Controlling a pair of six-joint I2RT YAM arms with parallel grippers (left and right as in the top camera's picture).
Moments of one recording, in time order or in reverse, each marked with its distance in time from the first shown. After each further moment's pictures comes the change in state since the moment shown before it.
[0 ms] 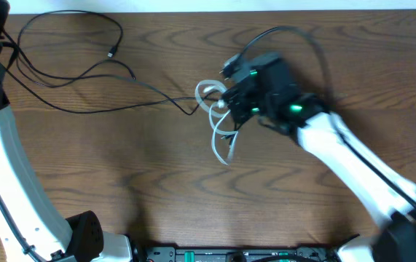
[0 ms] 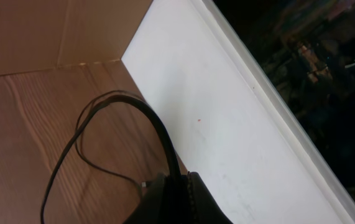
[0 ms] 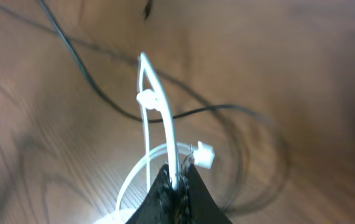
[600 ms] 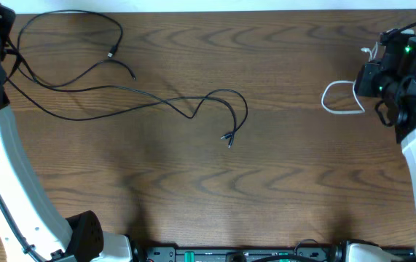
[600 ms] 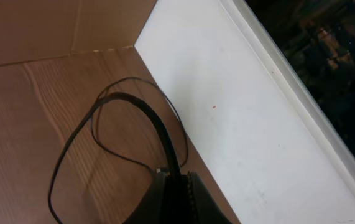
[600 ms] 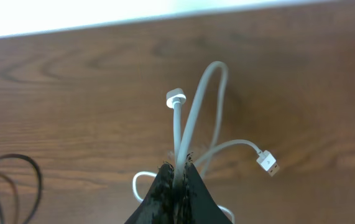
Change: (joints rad) left arm 0.000 0.000 -0.003 -0.073 -0.001 0.013; right arm -0.636 -0.159 0.000 -0.166 0.211 0.035
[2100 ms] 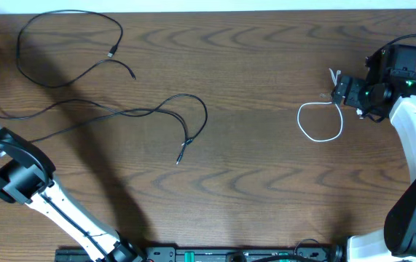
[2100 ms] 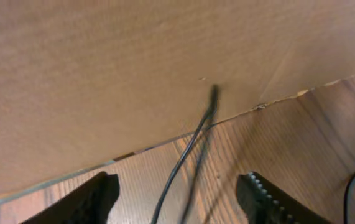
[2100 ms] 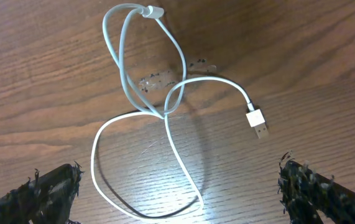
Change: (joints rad) left arm 0.416 0.735 -0.005 0.495 -0.204 0.467; right arm -0.033 0.267 0.000 -0.114 -0.019 0.109
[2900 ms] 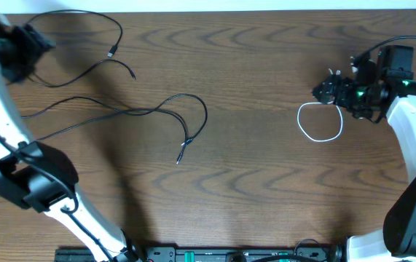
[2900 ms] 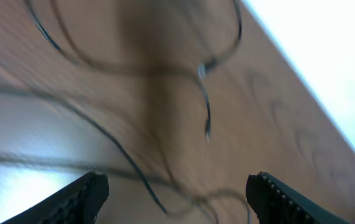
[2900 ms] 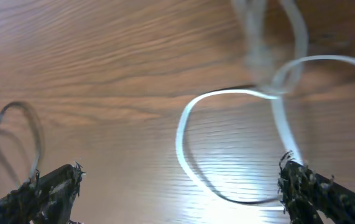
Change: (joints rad) left arm -0.221 -0.259 -0.053 -0.602 0.776 0.000; right arm 0.031 0.000 0.000 -0.031 -0.312 0.022
